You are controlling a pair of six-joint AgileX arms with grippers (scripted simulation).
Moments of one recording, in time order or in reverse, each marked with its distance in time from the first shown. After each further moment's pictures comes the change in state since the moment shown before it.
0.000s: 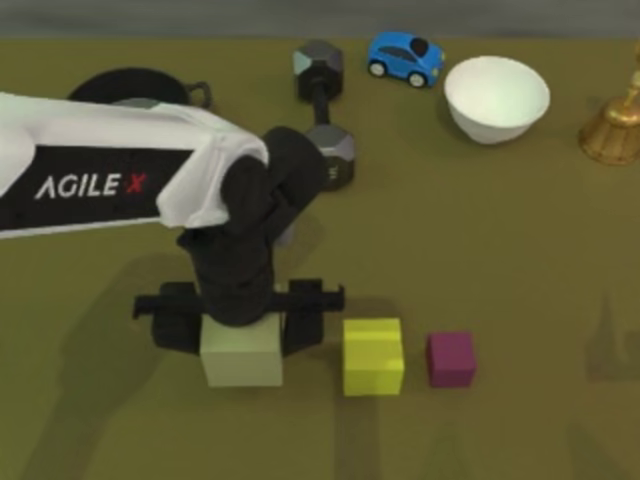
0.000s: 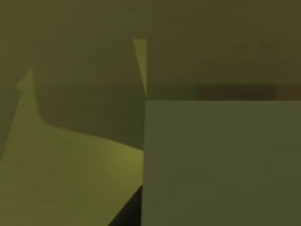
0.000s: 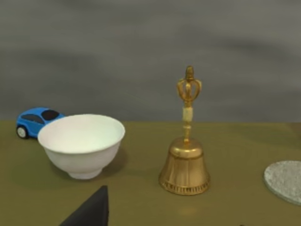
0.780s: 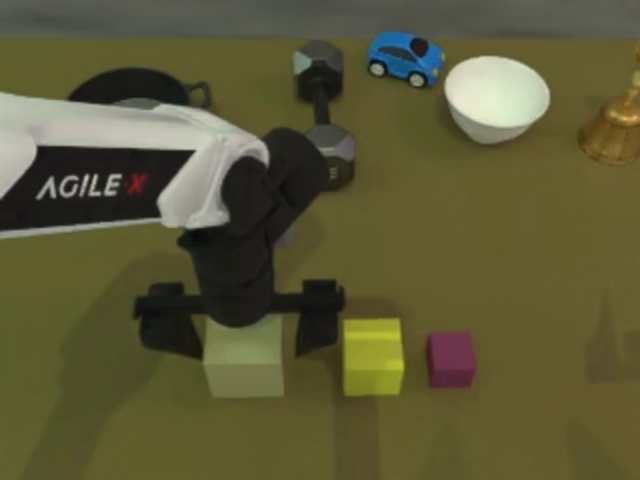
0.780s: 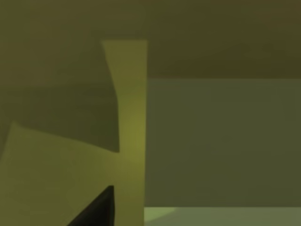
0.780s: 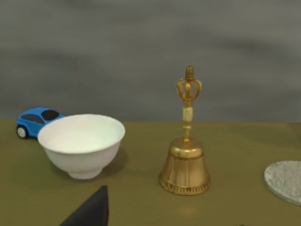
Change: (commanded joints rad) left arm 0.000 0.000 0.000 0.000 0.000 0.000; right arm 0.000 0.000 0.000 0.000 0.000 0.000
